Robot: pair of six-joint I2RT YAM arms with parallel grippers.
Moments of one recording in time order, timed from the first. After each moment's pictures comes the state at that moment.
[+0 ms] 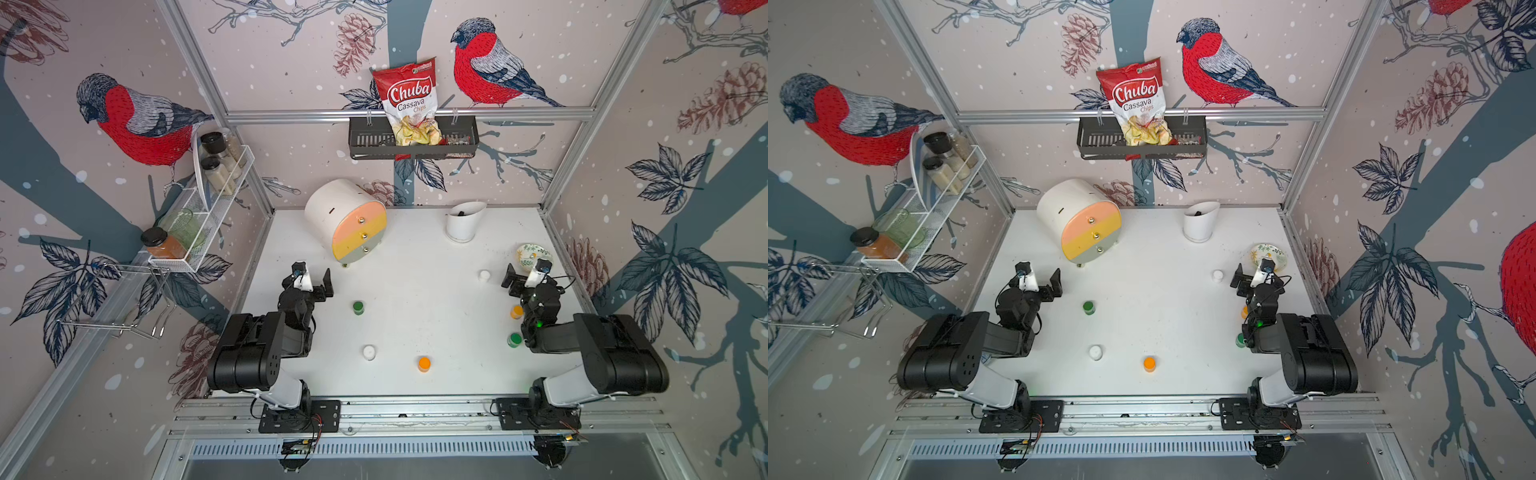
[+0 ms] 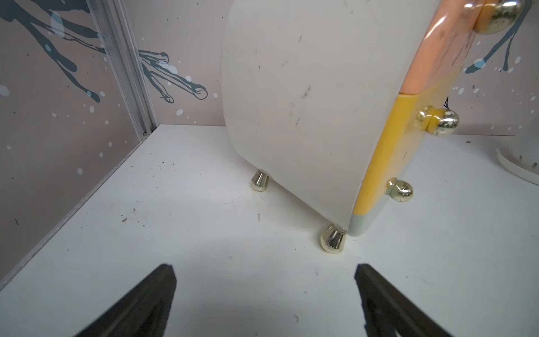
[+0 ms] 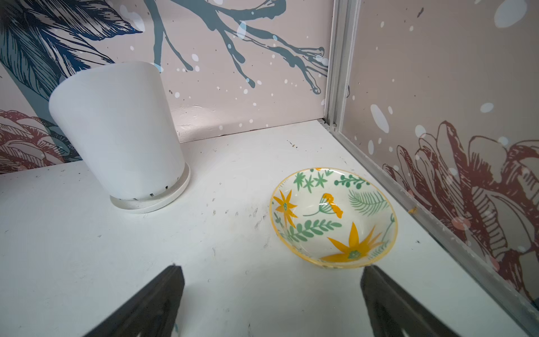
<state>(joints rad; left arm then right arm) 0.05 1.55 0.21 1.18 0.09 -0.03 0.02 1.51 0.22 1.11 0.15 0.06</state>
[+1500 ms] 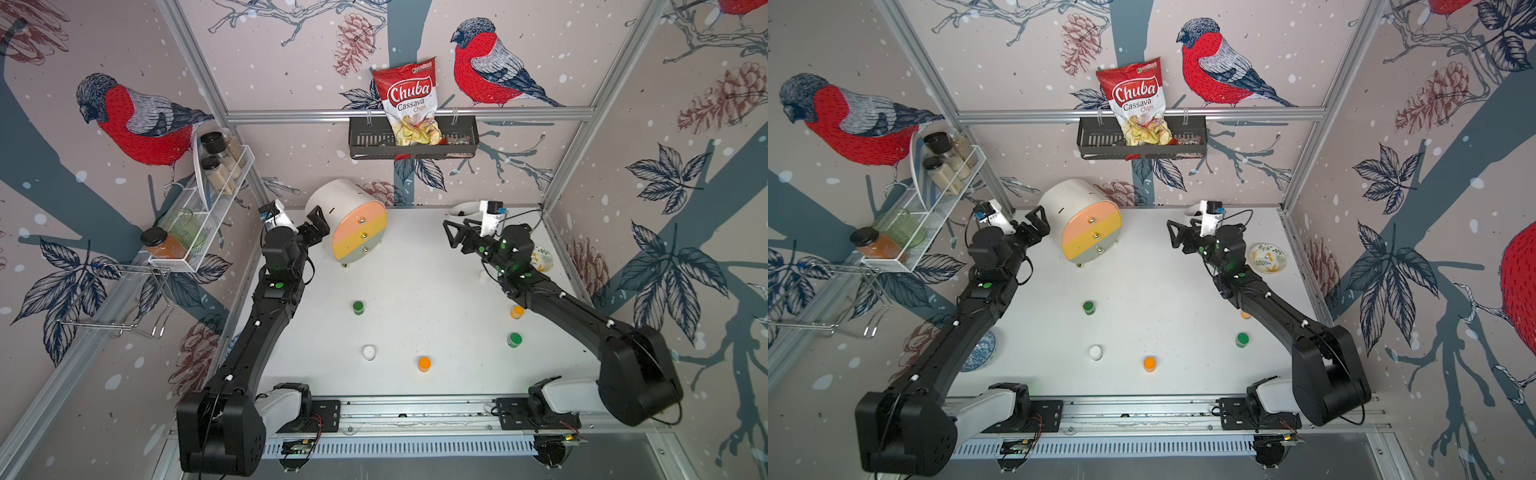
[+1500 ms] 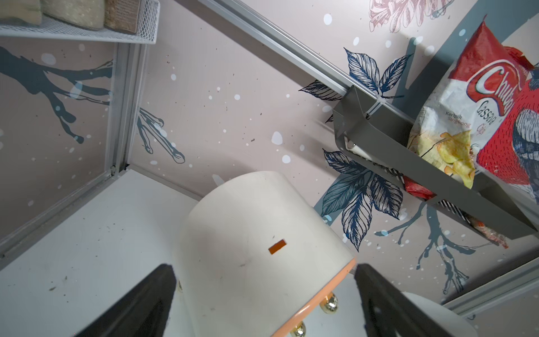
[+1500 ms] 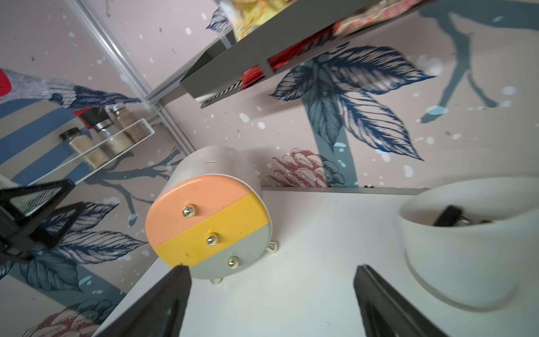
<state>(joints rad) -0.07 1.18 0.95 0.14 -0.04 -0.50 0.46 1.43 0.93 0.43 -0.26 0.36</state>
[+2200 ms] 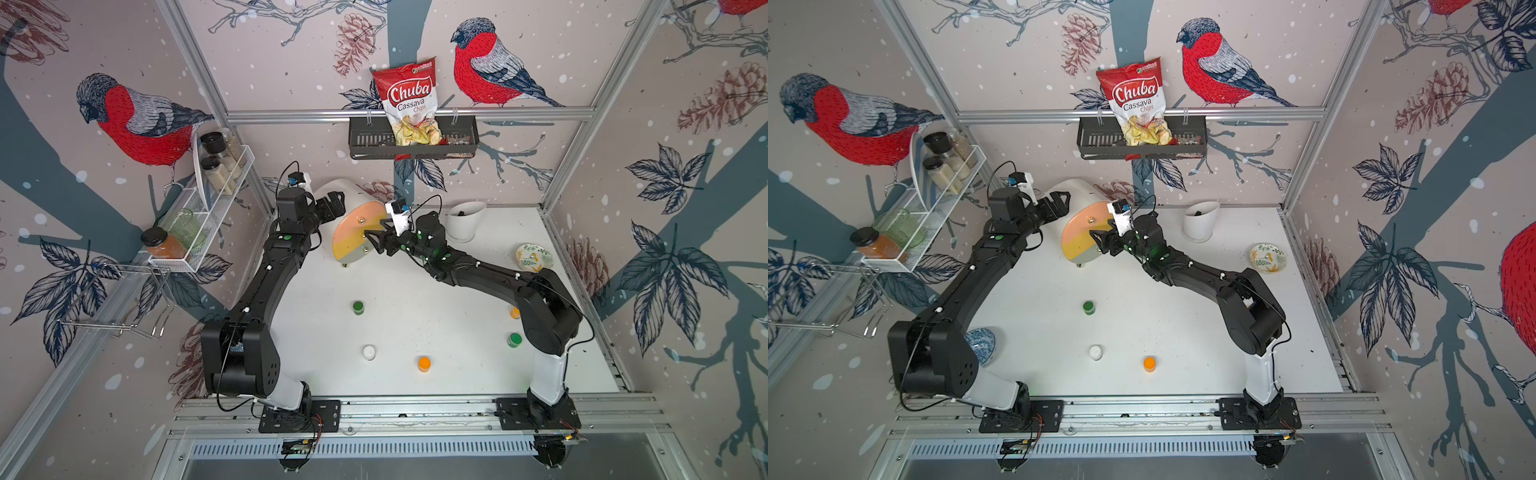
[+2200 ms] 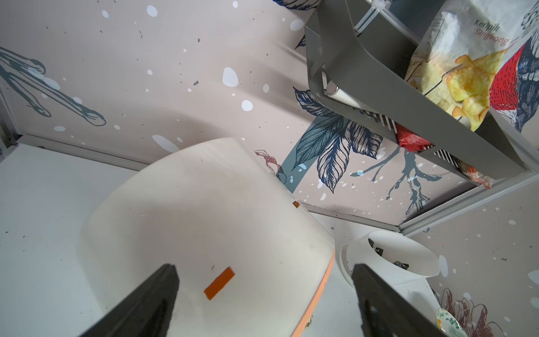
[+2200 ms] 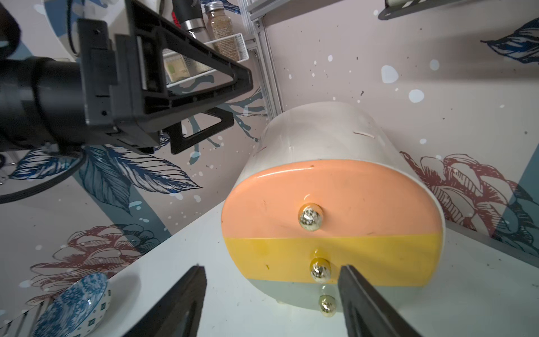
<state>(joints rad) -0.06 1.52 1.31 -0.07 0.21 -0.44 0.79 1.96 1.43 0.43 -0.23 0.17</state>
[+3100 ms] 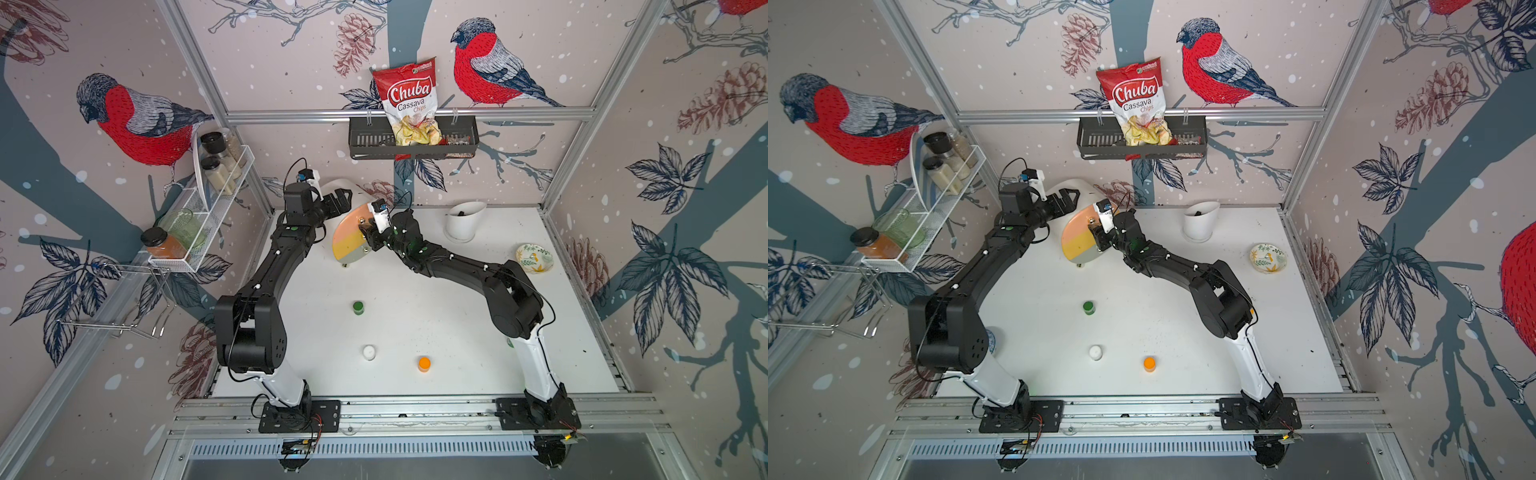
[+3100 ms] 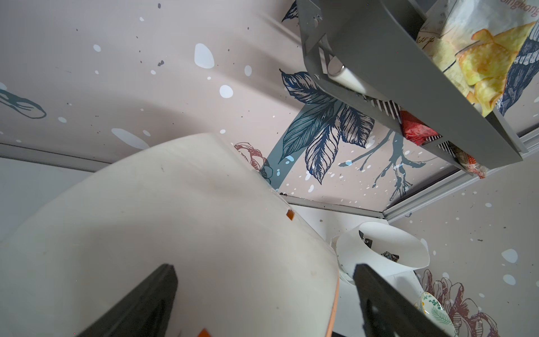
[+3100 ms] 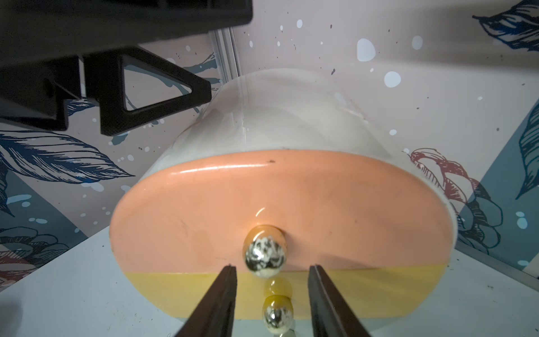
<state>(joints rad) -0.06 1.67 1.39 -0.02 0.33 -0.45 0.81 2.20 1.71 0.30 -0.09 0.06</state>
